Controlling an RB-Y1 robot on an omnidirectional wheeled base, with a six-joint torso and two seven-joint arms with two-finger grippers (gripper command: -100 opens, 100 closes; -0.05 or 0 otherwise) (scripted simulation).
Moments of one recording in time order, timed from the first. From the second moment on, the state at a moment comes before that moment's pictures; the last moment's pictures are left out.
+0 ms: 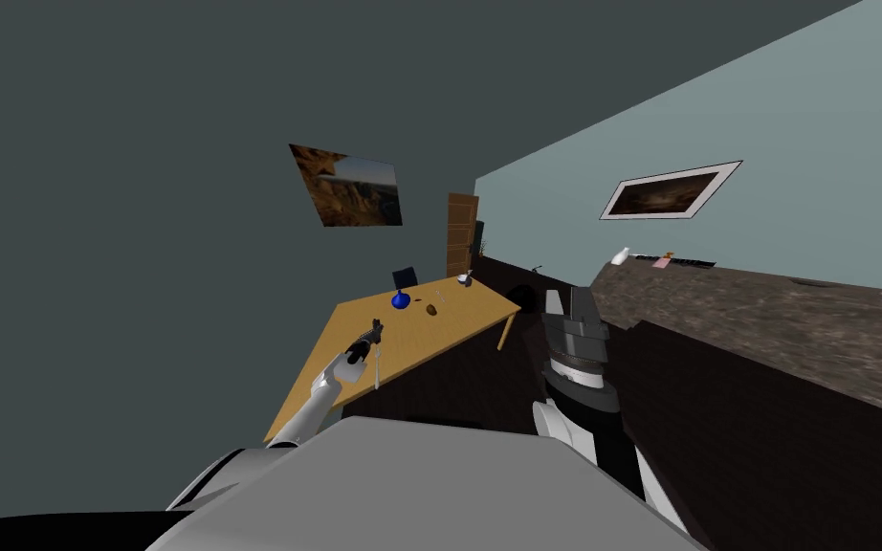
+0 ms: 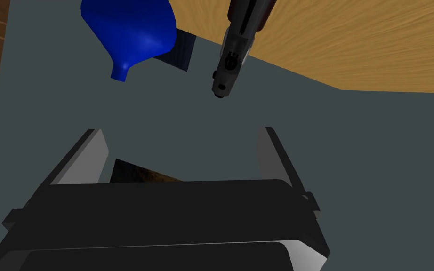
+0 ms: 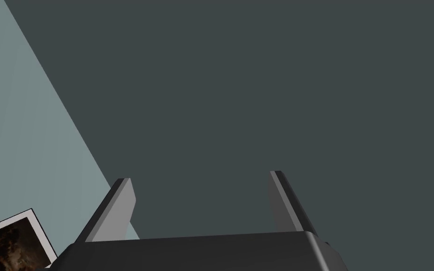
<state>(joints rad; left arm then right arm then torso) -0.13 0.37 0.11 -1.00 -0.36 0.04 -0.45 0.53 0.02 0.02 -2.38 0.10 -0.64 0.12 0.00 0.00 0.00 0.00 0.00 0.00</state>
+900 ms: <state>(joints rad) -0.20 0.41 0.10 -0.77 -0.43 0.06 -0.50 0.53 0.02 0.02 -2.38 0.10 -0.64 0.12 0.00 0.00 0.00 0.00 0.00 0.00</state>
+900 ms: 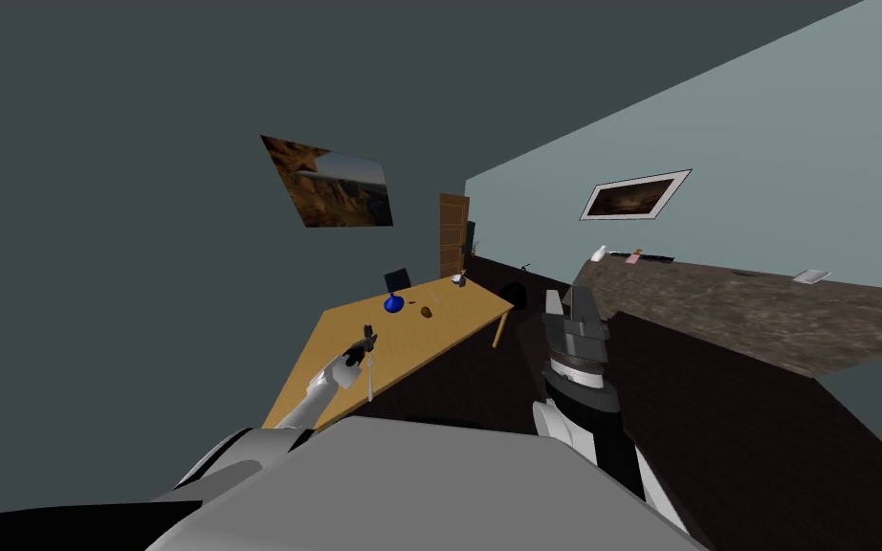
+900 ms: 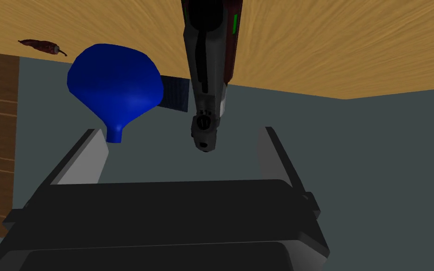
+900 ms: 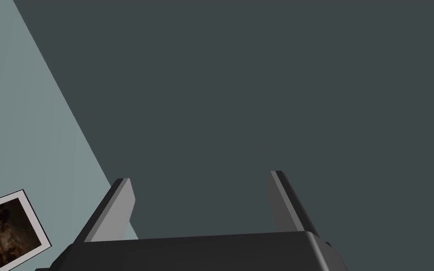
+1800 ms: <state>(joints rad) -0.12 0.45 0.16 -0.76 -0.43 0.06 -0.49 0.53 0.02 0.02 -2.38 0.10 -0.64 0.12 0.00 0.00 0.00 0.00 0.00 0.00</state>
